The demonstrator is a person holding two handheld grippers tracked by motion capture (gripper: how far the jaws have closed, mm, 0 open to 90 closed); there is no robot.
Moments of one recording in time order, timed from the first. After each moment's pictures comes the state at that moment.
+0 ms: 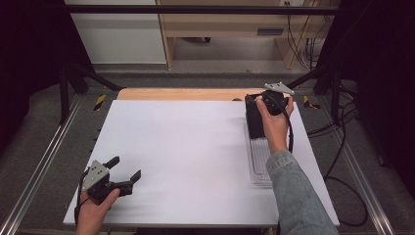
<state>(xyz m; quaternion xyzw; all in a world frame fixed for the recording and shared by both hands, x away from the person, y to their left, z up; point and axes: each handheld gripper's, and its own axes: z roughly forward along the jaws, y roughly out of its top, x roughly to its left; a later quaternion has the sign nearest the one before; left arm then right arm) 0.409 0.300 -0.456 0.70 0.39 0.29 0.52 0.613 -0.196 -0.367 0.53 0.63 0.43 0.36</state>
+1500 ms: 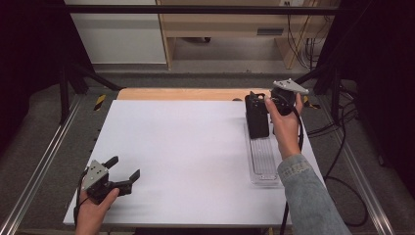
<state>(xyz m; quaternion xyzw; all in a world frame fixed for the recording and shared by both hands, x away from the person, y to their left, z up) 0.410 0.302 -0.456 0.70 0.40 0.29 0.52 0.585 -0.208 -0.334 0.50 0.63 0.48 0.35</state>
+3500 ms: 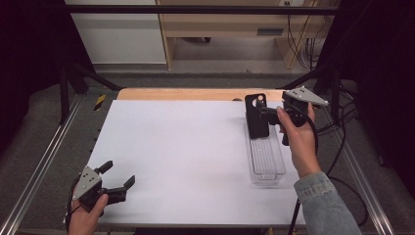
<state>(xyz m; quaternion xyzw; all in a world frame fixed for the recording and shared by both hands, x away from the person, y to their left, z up) 0.389 0.311 -0.450 0.70 0.39 0.30 0.52 0.529 -0.221 -0.313 0.45 0.64 0.52 0.34</state>
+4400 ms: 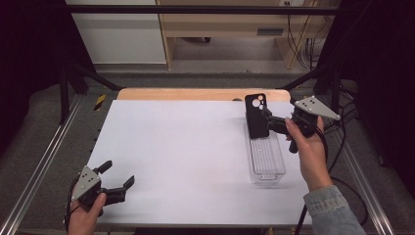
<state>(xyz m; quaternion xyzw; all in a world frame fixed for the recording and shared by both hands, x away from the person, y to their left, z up) 0.389 0.312 -0.449 0.70 0.38 0.30 0.52 0.498 -0.234 -0.315 0.42 0.63 0.54 0.37</state>
